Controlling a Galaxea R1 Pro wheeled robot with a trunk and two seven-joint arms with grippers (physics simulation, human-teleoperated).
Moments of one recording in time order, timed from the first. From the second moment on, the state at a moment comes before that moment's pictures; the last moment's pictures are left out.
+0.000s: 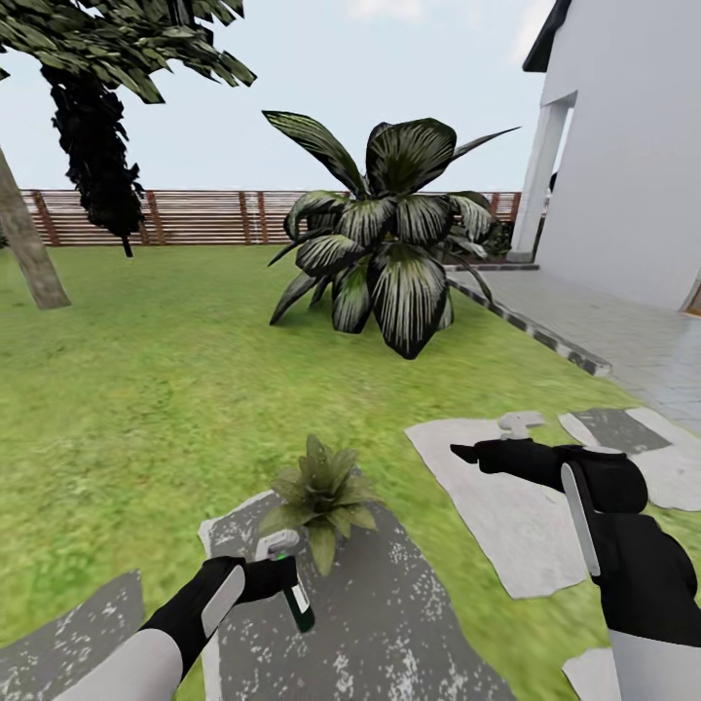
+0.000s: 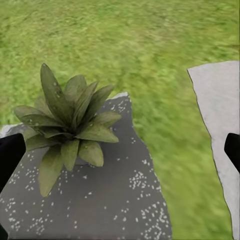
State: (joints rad) left arm -0.62 -0.01 -0.20 -0.49 0.51 0.50 -0.19; right arm -0.55 -0.13 -0.12 -1.62 0.10 1.04 0.58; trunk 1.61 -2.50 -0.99
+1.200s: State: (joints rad) left arm -0.62 -0.01 -0.18 -0.42 0.67 0.54 -0.12; right arm -0.55 -0.13 -0.12 -1.62 0.10 1.04 0.58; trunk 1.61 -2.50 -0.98
